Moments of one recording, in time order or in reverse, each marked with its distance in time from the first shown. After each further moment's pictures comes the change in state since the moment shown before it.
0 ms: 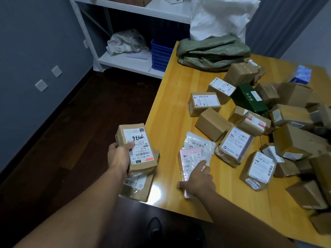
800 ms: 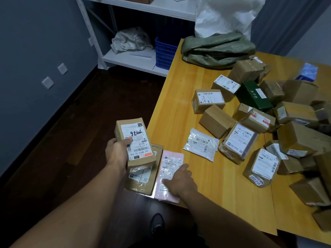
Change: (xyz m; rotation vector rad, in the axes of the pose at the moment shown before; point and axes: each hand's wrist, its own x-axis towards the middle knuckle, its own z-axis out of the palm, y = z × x) left_hand 0.008 -0.003 -0.029 -0.077 -0.004 0.044; right_hand -0.041 -0.050 0.036 0.158 -0.149 -0.088
